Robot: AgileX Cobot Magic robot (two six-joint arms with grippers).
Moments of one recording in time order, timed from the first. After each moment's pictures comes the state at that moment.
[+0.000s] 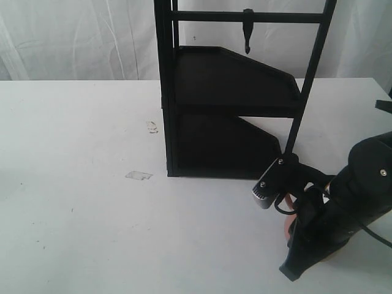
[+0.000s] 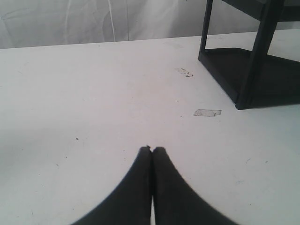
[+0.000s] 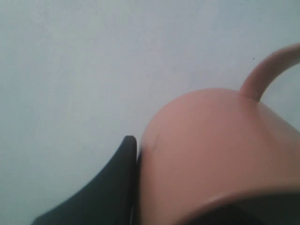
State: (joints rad) left arm -0.11 0.00 0.02 -0.18 0.26 0.13; right arm 0.47 1.48 -0.67 0.07 0.56 -0.44
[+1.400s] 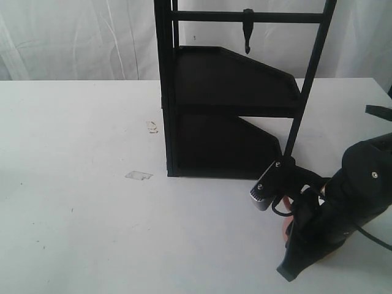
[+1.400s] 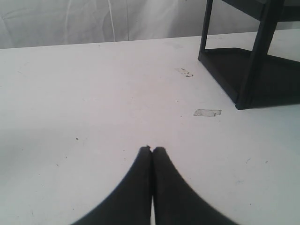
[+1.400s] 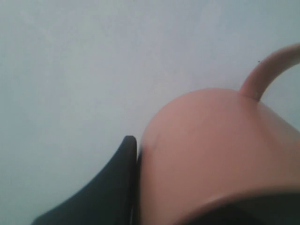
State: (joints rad) left arm -0.11 0.00 0.02 -0.18 0.26 0.13; right arm 0.47 1.52 -0.67 0.07 0.53 -0.44
